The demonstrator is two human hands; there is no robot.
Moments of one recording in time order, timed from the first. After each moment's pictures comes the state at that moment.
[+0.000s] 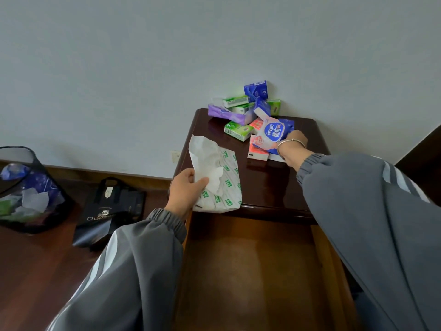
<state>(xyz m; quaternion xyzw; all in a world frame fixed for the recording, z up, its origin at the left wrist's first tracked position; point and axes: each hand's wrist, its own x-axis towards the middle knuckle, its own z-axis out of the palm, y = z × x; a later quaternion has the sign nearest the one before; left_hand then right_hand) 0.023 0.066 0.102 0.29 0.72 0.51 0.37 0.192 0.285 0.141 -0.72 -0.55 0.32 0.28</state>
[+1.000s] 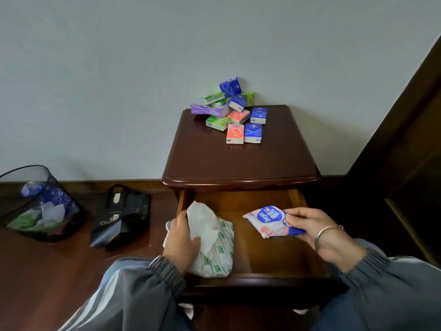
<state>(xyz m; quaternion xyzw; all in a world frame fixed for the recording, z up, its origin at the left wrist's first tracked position) 0.104 -0.074 0.069 0.44 0.83 0.24 0.23 0.369 0.042 0.095 -0.57 -0.44 0.64 0.28</state>
